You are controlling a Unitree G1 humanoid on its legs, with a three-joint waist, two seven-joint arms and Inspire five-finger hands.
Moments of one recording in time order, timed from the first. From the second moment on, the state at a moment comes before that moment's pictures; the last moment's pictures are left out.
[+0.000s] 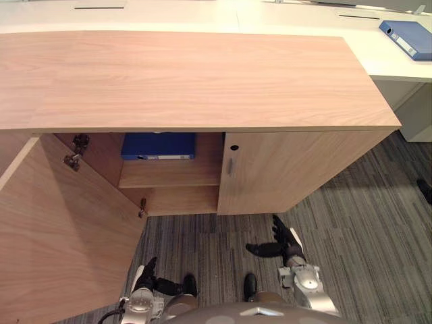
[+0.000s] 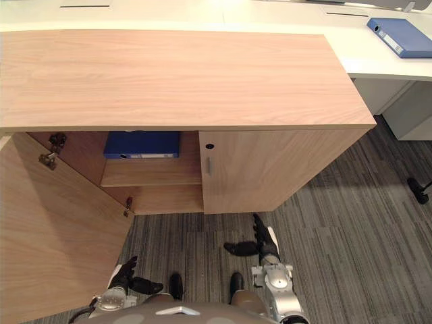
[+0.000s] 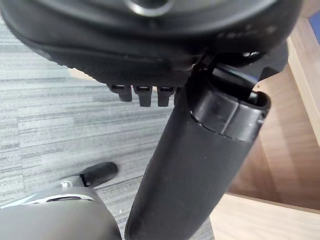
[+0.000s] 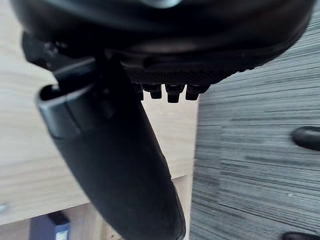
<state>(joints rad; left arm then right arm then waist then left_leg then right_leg) 0.11 0.16 0.06 0.99 0.16 -0.07 0.13 0.15 -0.07 0.07 0.67 0.04 -0.10 -0.08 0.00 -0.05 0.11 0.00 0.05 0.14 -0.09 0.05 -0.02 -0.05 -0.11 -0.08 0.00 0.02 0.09</state>
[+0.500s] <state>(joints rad) 0.11 0.14 0.07 0.97 0.07 -0.06 0.15 0.15 -0.05 -0.05 0.79 0.04 -0.08 -0.13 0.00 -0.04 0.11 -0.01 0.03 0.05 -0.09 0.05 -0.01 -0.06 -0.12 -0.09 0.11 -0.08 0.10</state>
